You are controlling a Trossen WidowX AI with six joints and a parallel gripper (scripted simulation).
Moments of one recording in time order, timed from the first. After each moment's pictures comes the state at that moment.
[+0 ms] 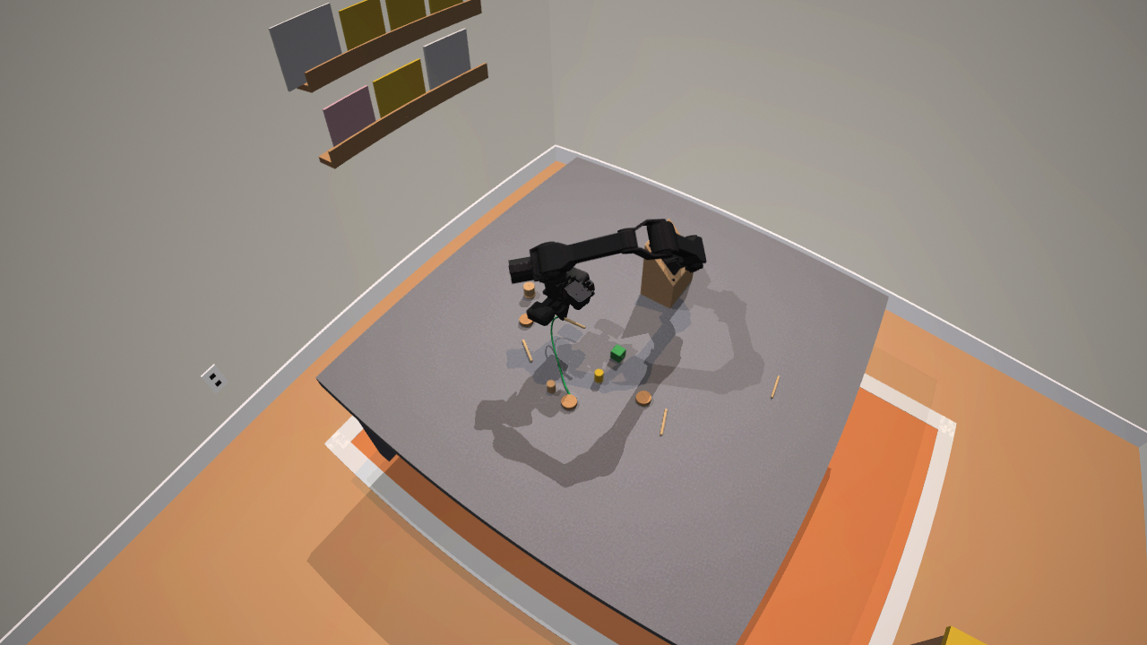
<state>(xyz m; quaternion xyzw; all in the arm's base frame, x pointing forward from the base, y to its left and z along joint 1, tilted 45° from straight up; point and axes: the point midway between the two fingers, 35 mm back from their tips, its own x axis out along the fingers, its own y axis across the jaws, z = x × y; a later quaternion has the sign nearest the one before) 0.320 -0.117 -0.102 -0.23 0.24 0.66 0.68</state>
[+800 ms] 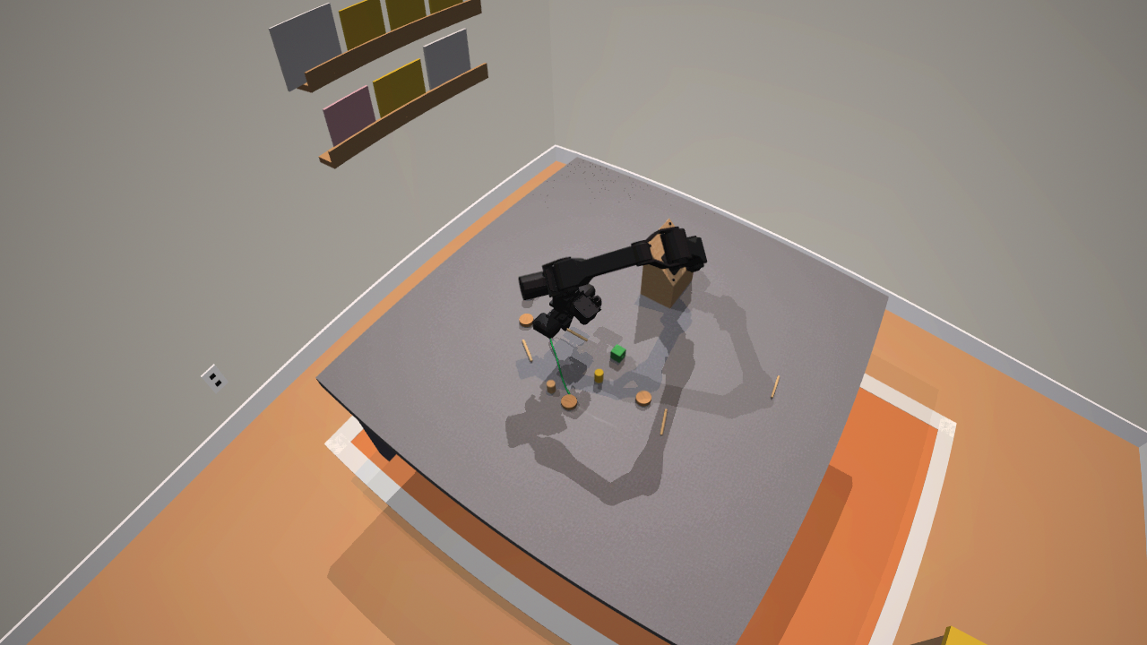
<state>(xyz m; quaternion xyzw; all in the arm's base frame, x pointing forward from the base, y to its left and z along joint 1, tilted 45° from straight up) 0.327 -0.087 -0.111 -0.26 0.28 0.63 0.67</state>
